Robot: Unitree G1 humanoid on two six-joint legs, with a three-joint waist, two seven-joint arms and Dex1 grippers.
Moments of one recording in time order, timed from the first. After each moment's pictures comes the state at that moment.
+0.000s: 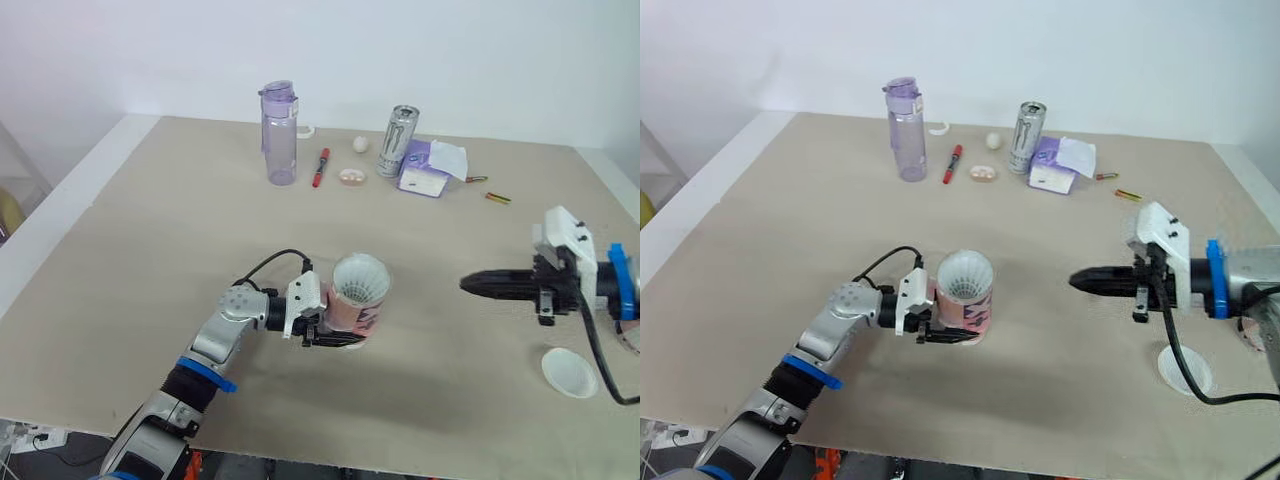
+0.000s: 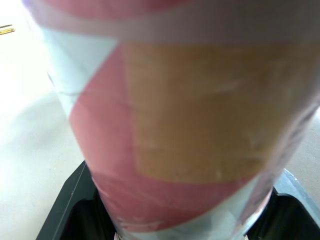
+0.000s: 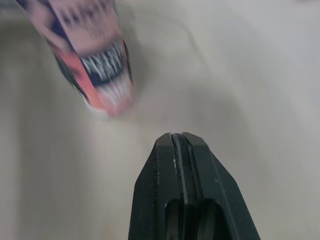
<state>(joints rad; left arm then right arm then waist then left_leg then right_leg) -0.50 0.22 -0.34 0.26 -0.19 0.00 -1.19 -0.16 -1.17 -0.32 -0.18 0.44 0.66 1.35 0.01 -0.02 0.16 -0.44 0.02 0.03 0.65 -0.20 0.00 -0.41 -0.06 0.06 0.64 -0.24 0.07</state>
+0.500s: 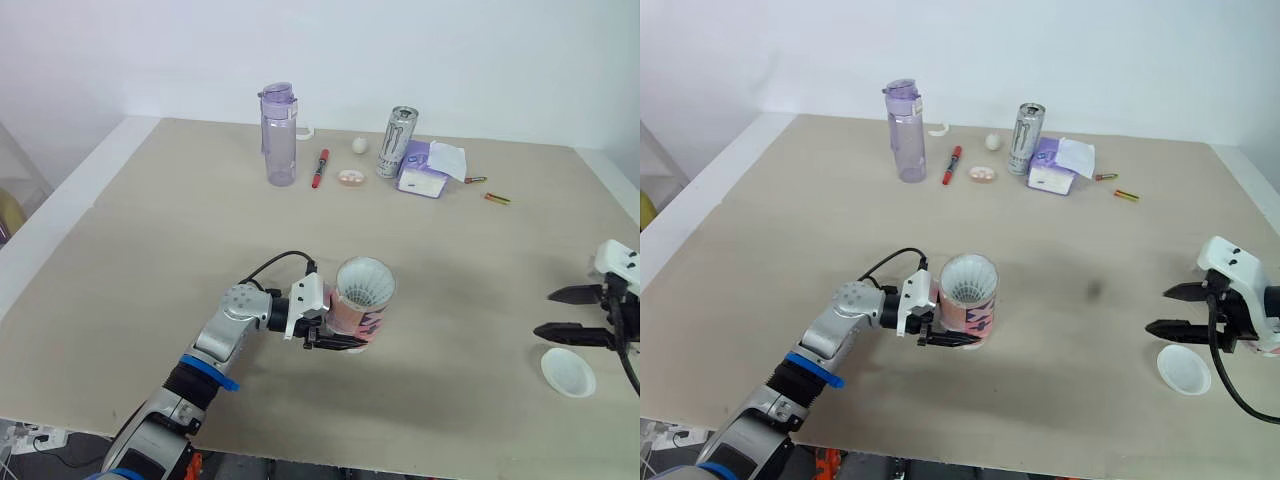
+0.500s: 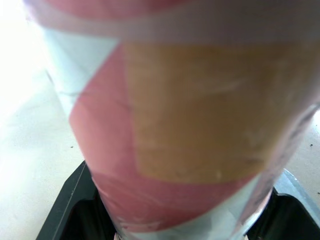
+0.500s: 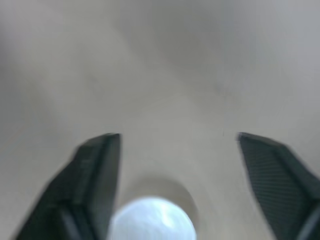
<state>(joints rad) -0.51 0.22 -0.36 0.26 -0.19 0.00 -1.22 -0.07 -1.28 -0.27 0.28 0.25 0.41 1.40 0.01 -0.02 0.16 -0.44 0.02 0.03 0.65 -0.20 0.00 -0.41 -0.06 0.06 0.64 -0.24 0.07</state>
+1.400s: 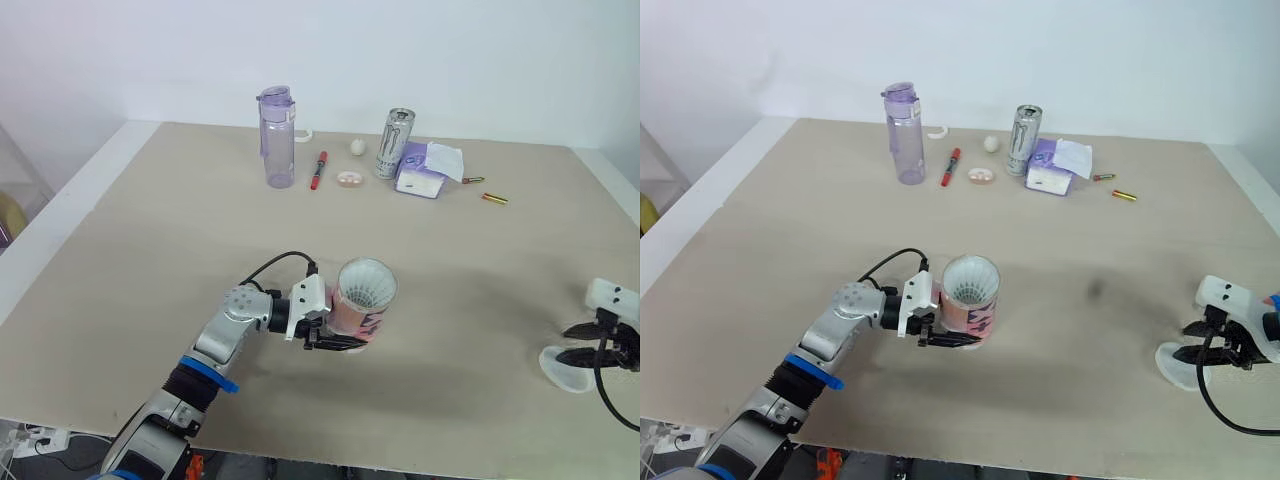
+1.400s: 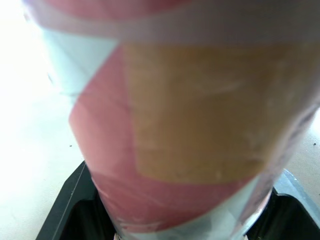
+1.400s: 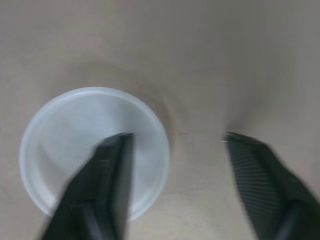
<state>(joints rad) -0.50 0.23 -0.36 0.24 -0.18 0.02 -1.19 -0.33 -1.24 0.00 0.71 0.05 0.05 1.45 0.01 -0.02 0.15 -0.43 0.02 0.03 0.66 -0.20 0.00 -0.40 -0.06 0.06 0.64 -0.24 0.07</state>
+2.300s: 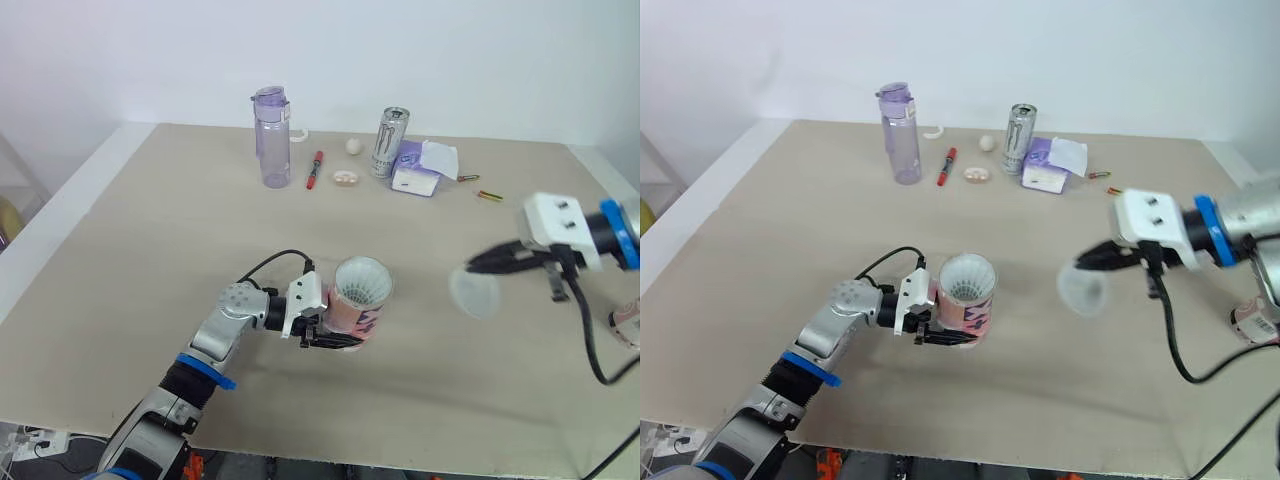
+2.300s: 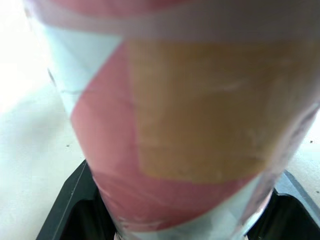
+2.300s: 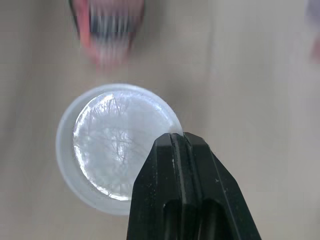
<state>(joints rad) -0.52 0.24 -0.36 0.25 -0.18 0.04 -1.21 -0.79 -1.11 0.10 -0.05 0.29 0.22 1.57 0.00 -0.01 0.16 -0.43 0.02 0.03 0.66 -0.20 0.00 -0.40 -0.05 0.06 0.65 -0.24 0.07</state>
